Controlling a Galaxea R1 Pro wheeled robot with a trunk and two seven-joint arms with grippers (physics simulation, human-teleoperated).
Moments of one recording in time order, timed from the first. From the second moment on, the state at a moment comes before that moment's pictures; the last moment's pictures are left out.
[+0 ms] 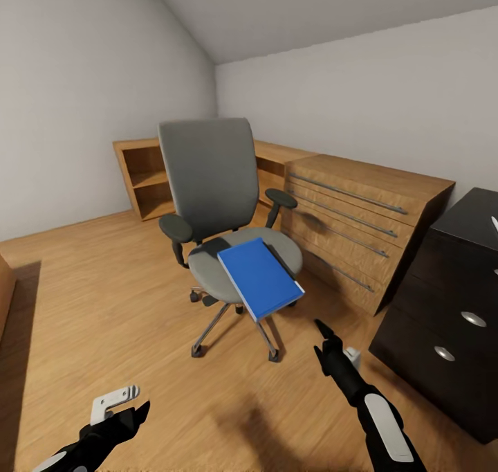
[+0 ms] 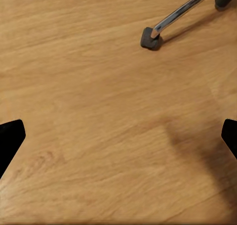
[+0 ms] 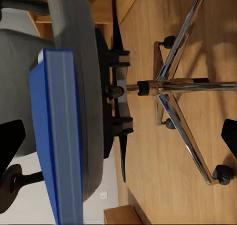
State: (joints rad) left arm 0.08 0.06 0.09 -1.62 0.38 0.62 0.18; right arm -0.32 0.10 -0.25 -1.03 -1.22 0.39 0.23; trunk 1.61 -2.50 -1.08
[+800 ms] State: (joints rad) left arm 0.08 0.06 0.09 -1.62 0.38 0.62 0.17; right arm -0.32 0.10 -0.12 -1.04 -1.22 0.39 0.23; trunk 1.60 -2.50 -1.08
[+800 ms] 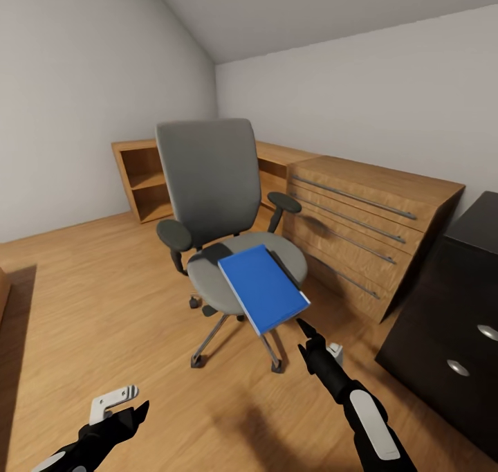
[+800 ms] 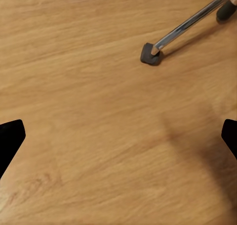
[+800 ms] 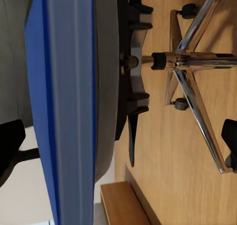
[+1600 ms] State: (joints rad) left arm 0.08 0.06 0.09 -1.62 0.38 0.62 0.18; right arm -0.32 0.10 -0.10 -1.04 -1.22 0.39 0.23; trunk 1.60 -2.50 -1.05
